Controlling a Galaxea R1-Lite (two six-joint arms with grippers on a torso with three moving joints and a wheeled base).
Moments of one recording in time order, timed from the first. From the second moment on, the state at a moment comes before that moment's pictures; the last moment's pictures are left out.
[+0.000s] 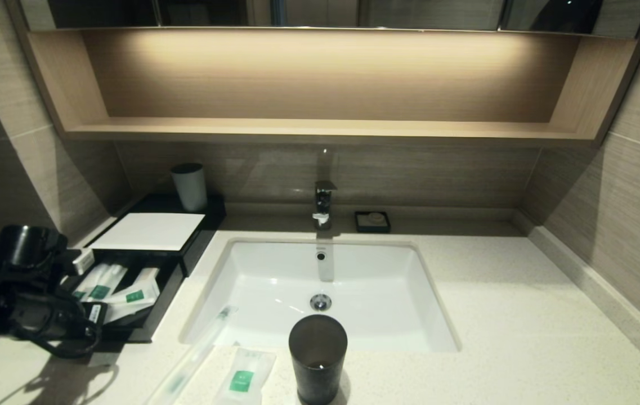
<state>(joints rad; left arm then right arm) 0.18 1.74 -0.72 -0.03 0.02 0.12 0.00 0.00 0.00 0.00 0.00 0.00</state>
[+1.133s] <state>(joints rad) 0.18 1.54 -0.88 0.00 0.03 0.07 0.00 0.00 0.00 0.00 0.00 0.00</state>
